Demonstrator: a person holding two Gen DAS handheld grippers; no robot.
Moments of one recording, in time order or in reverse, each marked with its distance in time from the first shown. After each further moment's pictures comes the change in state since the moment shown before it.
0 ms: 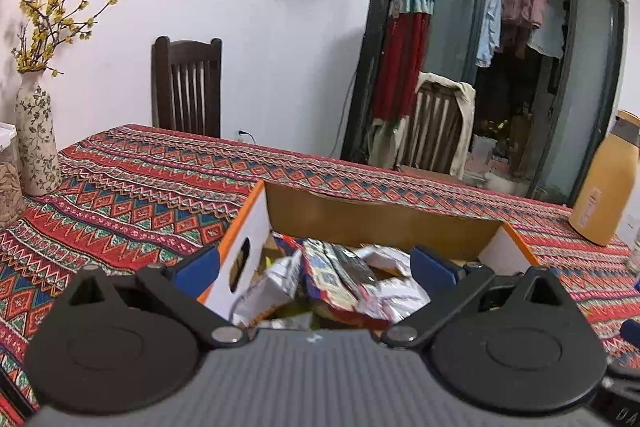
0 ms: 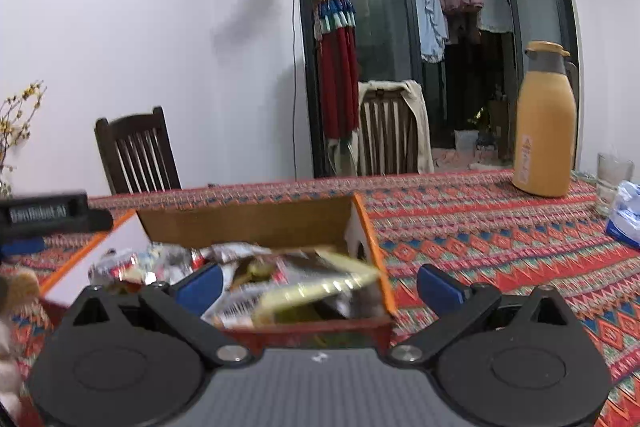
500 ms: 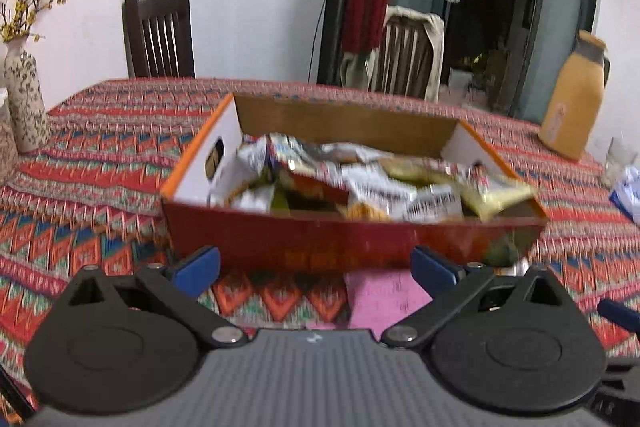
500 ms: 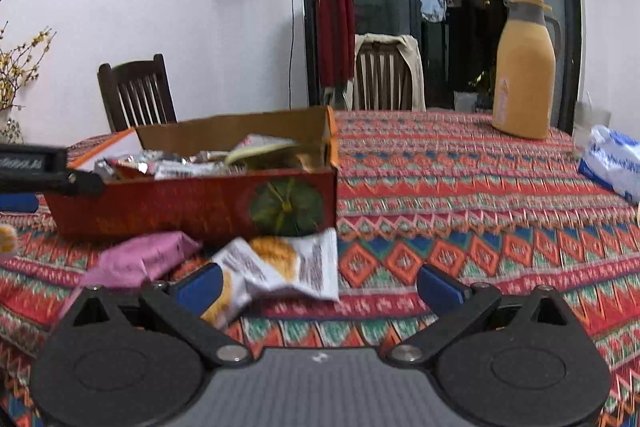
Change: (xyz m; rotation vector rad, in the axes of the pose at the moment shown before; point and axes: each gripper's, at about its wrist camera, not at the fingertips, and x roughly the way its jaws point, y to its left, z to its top) left arm -0.039 -0.017 -0.057 0.095 0.184 -0.048; right arm -0.042 -0.033 -0.066 -0.025 0.137 0.000
